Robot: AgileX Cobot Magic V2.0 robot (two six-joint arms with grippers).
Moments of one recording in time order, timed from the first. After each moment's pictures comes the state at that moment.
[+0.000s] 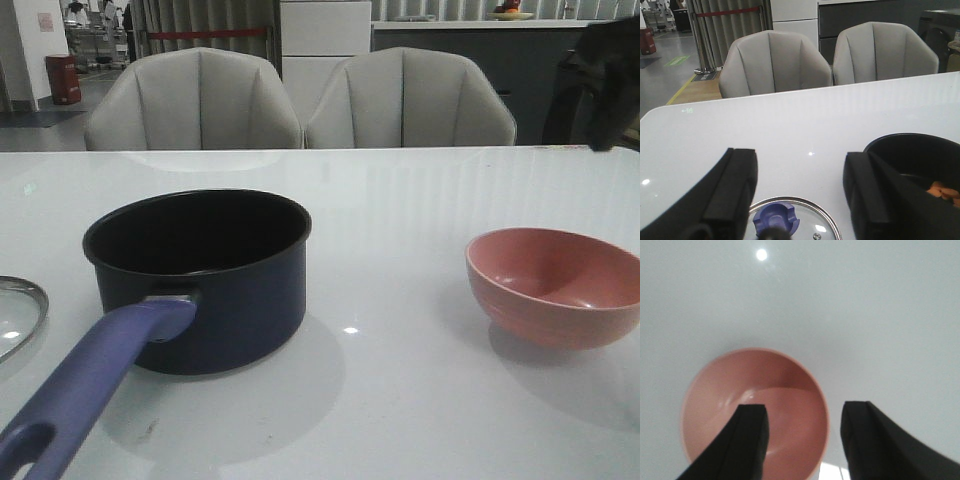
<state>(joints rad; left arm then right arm) -0.12 0.19 -0.24 -0.17 0.18 0.21 0.05 1.45 -1.12 0.17 0.71 -0.18</state>
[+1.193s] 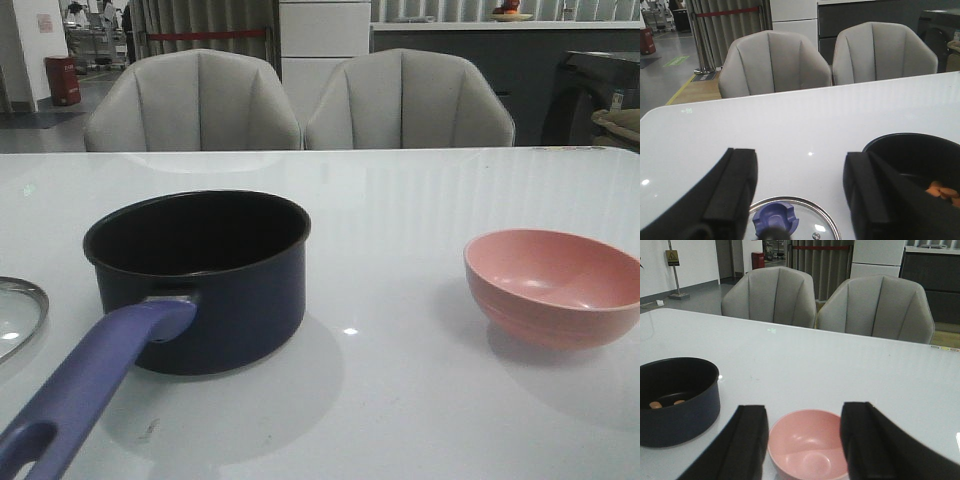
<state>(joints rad) -0.12 0.19 -0.24 -0.17 0.18 0.21 0.26 0.13 -0.21 0.21 0.19 -0.18</state>
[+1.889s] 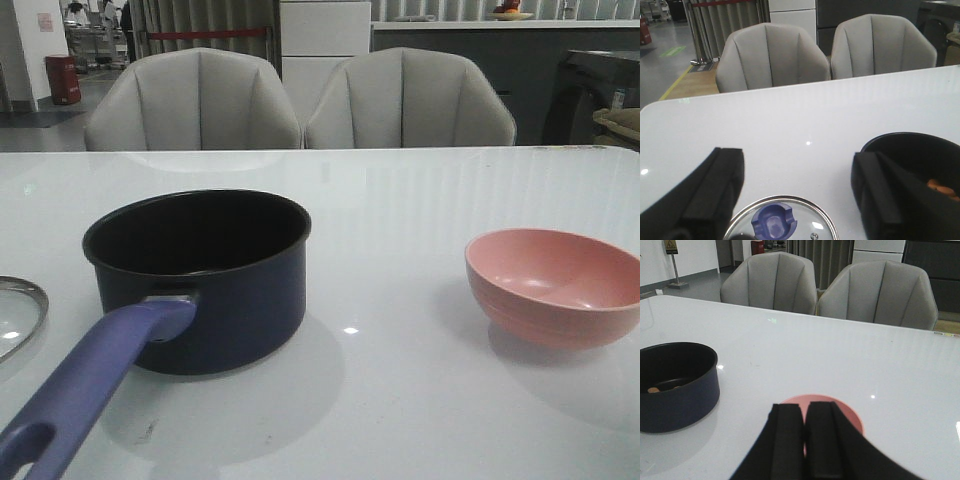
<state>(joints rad) -0.12 0.29 -0.33 -0.17 0.24 0.21 0.26 0.13 -0.17 0.21 0.20 -0.18</state>
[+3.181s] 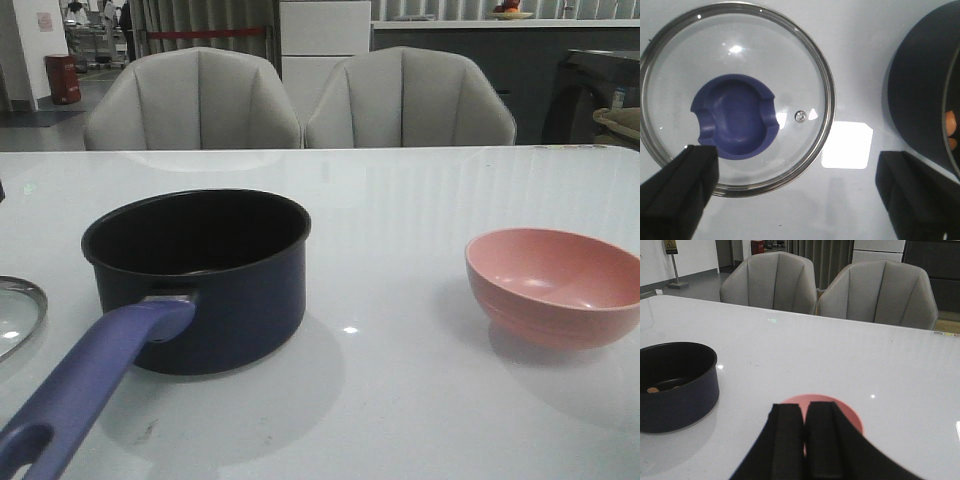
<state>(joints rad) -0.01 1.60 -1.20 -0.19 1.06 -0.03 0.26 0.13 -0.17 0.21 0.20 -0.18</state>
